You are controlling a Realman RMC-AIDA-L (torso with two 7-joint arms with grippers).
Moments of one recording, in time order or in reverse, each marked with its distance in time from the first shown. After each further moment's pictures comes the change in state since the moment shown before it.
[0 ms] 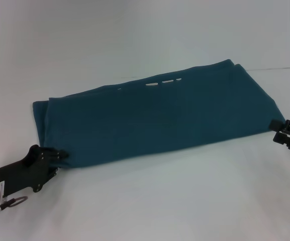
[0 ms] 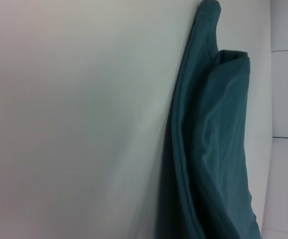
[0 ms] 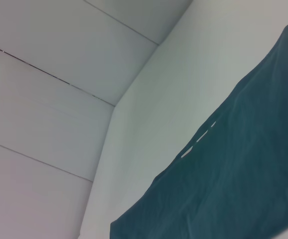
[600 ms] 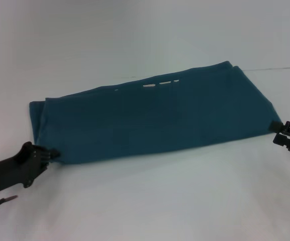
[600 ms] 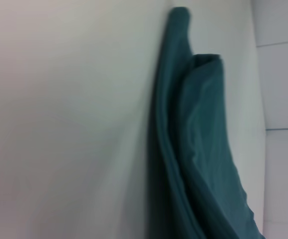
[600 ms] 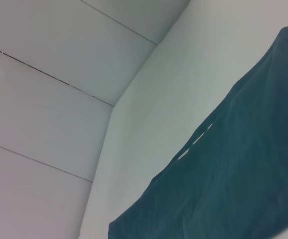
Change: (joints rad) left arm 0.018 0.005 0.006 0.058 0.002 0.035 0.070; right arm -0.003 0.000 0.000 0.007 0.000 0.000 0.002
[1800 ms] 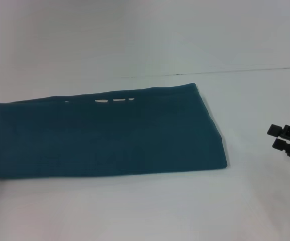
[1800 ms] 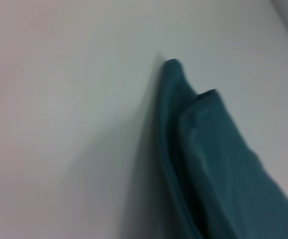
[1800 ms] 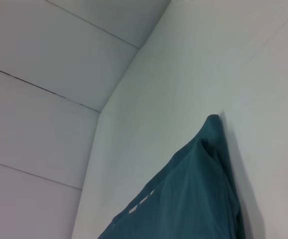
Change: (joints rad) left arm 0.040 0.096 -0.180 0.234 0.334 0.066 0.024; right arm 0.002 0.000 0.003 0.047 0.000 0.049 0.005
